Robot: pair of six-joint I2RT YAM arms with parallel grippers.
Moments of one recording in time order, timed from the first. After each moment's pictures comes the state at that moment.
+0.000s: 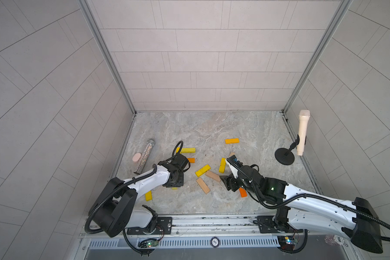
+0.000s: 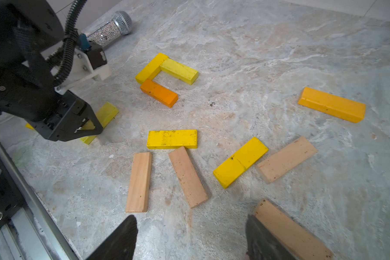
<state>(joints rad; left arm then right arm) -0.54 1.36 0.65 -0.71 -0.15 -0.58 0.99 0.97 0.59 -0.26 0.23 0.34</state>
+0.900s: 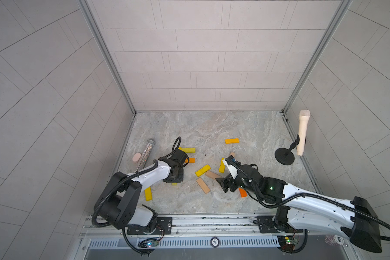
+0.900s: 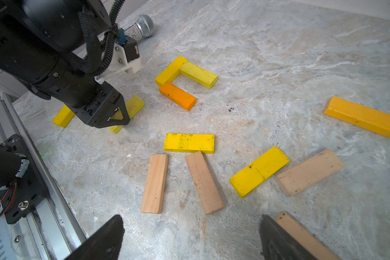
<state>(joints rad) -0.47 1.43 0.70 -0.67 -0.14 -0.52 0.98 0.98 0.59 -0.21 0.17 0.31</state>
